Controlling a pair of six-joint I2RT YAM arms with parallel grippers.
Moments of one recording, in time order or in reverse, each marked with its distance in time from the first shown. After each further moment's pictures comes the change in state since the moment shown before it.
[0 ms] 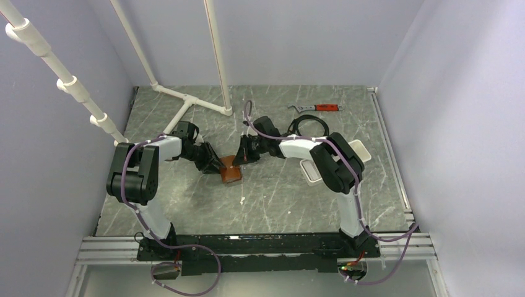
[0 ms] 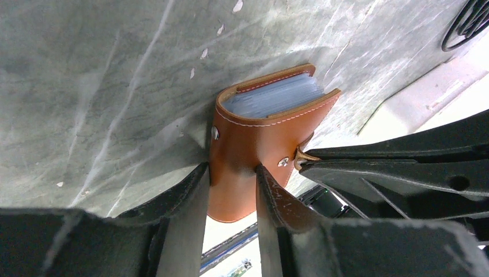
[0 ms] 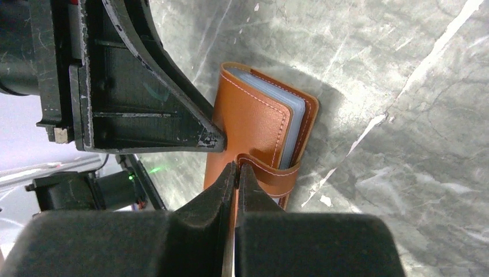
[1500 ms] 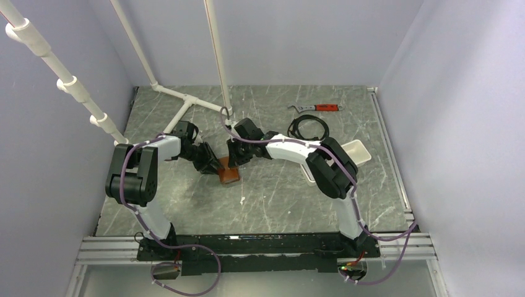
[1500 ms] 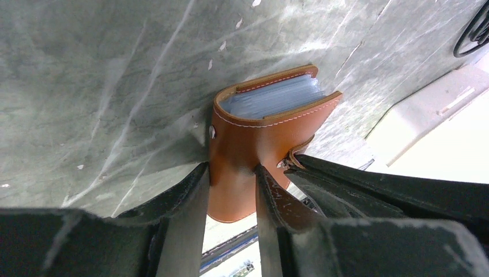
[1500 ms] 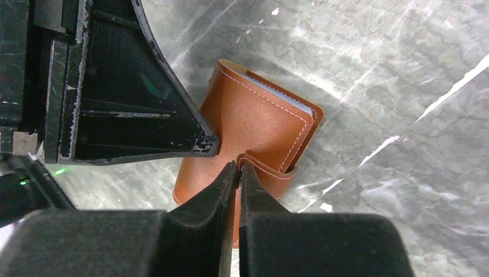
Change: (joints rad) left arm 0.001 -0.014 0.006 -0.040 -0.031 0.005; right arm 0.151 0.012 0.190 -0.307 0.311 -0.315
